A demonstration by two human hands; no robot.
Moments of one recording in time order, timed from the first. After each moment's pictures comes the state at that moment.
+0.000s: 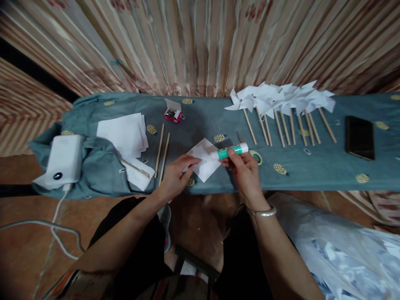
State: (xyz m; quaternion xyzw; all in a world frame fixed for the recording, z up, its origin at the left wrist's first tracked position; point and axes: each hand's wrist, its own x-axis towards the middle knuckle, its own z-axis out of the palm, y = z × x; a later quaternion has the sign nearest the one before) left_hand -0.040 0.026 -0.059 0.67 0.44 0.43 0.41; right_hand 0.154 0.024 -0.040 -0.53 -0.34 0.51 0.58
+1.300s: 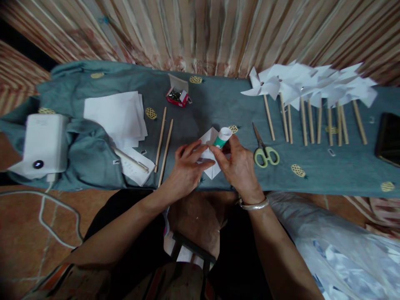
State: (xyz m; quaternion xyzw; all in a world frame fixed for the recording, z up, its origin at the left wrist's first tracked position) left_hand -0.037 0.019 -0.073 0.86 0.45 0.21 0.15; right_hand 0.133 0.042 -0.048 -0.62 -0.73 0.14 0.28
